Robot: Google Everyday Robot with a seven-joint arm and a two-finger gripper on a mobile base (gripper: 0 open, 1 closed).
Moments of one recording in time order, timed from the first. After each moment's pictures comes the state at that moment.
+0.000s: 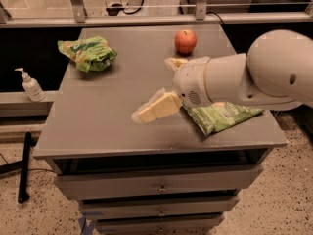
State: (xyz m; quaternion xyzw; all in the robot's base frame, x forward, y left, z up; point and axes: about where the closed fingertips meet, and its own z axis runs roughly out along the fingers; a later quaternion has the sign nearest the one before) arm 0.507 0.011 0.911 -0.50 0.69 0.24 0.47
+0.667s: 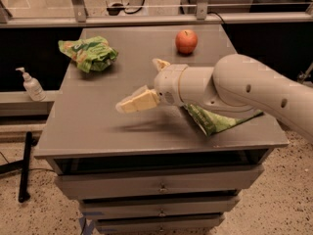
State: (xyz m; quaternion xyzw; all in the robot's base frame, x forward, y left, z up) arm 0.568 0.049 0.880 -0.45 0.68 0.25 0.53
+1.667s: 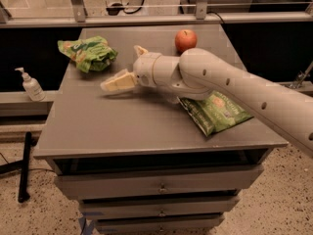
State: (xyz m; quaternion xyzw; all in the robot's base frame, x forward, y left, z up) arm 0.675 0.105 0.860 -0.44 0.64 0.27 0.57
